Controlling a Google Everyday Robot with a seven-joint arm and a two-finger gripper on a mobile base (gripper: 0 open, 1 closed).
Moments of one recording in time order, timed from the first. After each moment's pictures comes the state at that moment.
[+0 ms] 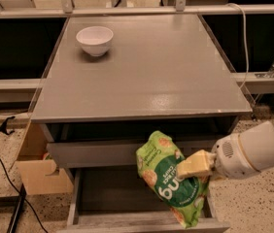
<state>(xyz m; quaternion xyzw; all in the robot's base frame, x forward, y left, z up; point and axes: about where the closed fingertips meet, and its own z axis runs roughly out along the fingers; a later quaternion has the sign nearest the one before) 0.372 -0.136 0.746 -0.94 0.00 -0.04 0.34</state>
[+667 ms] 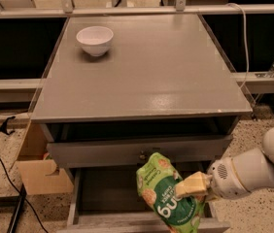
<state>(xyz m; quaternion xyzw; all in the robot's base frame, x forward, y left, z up) 0.352 -0.138 0.673 -0.93 0.02 0.01 0.37</state>
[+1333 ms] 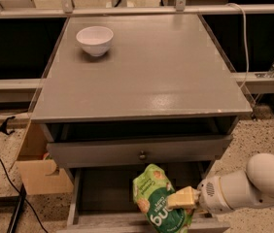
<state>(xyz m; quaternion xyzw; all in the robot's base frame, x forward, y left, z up) 0.350 -0.123 0.601 -0.92 0.03 -0.01 0.38</state>
